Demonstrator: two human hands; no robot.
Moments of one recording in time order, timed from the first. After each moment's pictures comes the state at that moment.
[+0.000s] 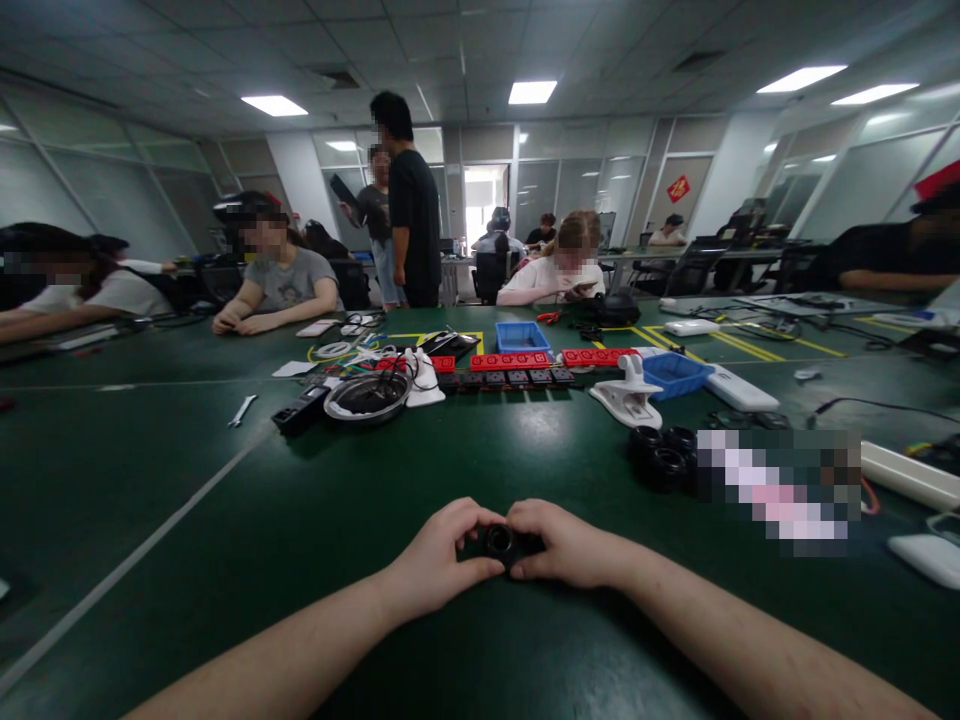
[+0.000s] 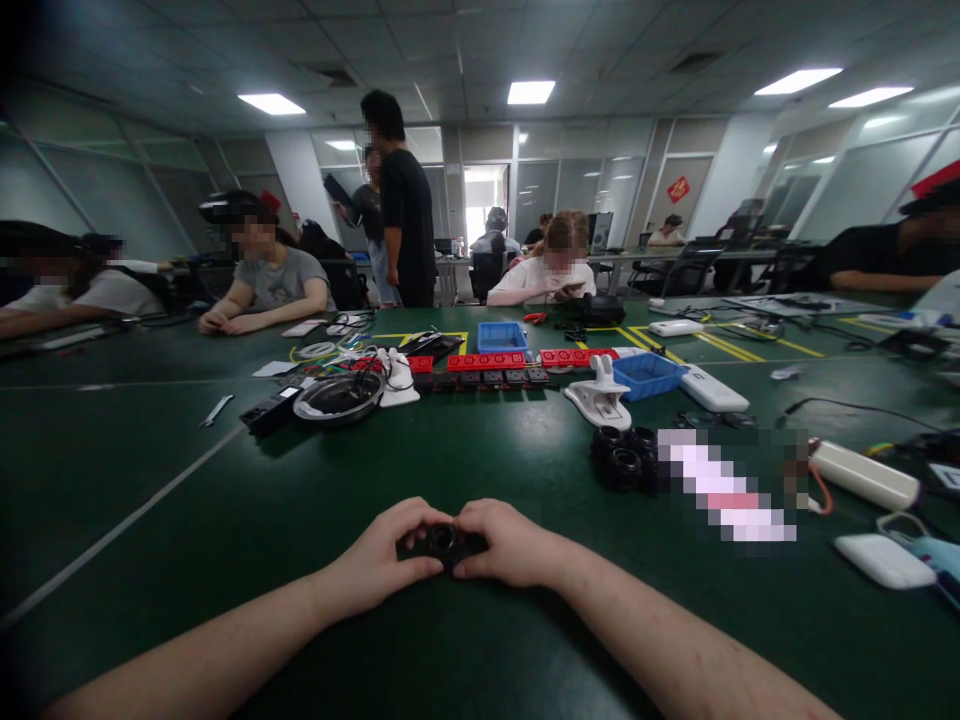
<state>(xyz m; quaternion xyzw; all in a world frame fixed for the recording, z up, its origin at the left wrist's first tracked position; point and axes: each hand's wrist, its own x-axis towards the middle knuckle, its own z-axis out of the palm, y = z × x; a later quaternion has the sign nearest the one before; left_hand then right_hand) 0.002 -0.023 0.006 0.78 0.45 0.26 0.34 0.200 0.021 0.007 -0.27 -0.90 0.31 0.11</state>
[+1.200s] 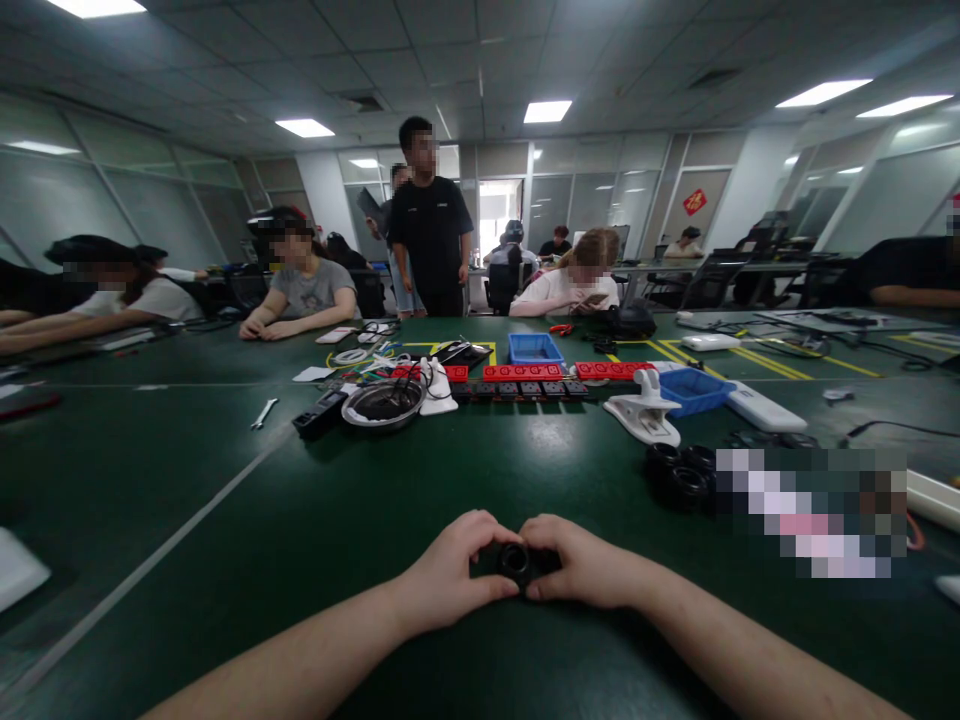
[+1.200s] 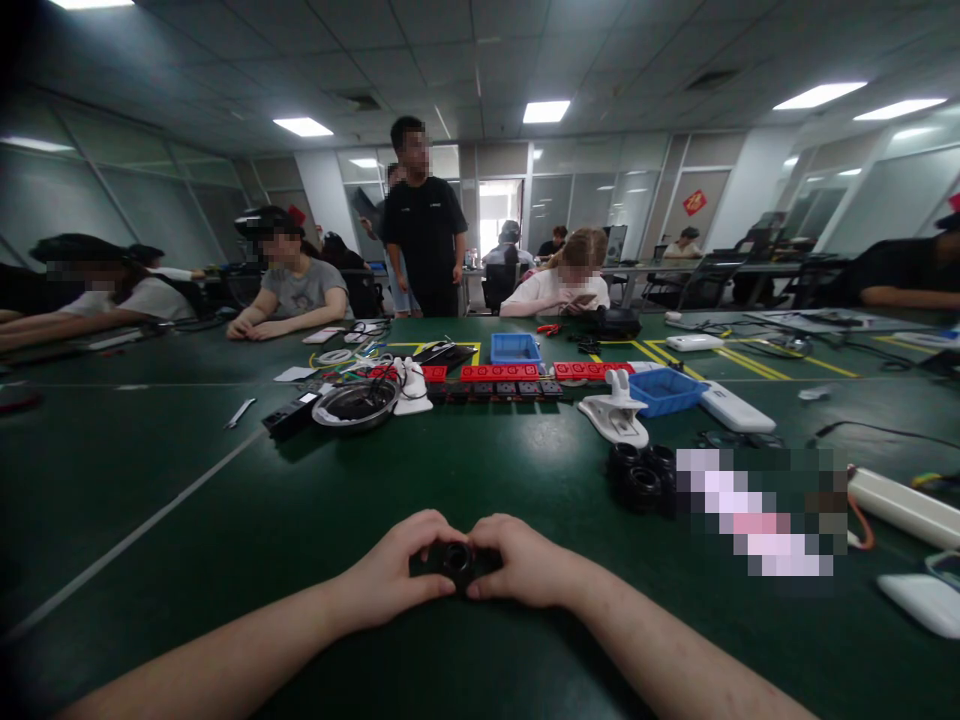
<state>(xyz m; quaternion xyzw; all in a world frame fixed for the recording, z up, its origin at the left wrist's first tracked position) 0.001 -0.024 0.010 0.80 0.43 0.25 0.32 0.199 0.020 0.013 -0.29 -0.89 0.34 0.10</state>
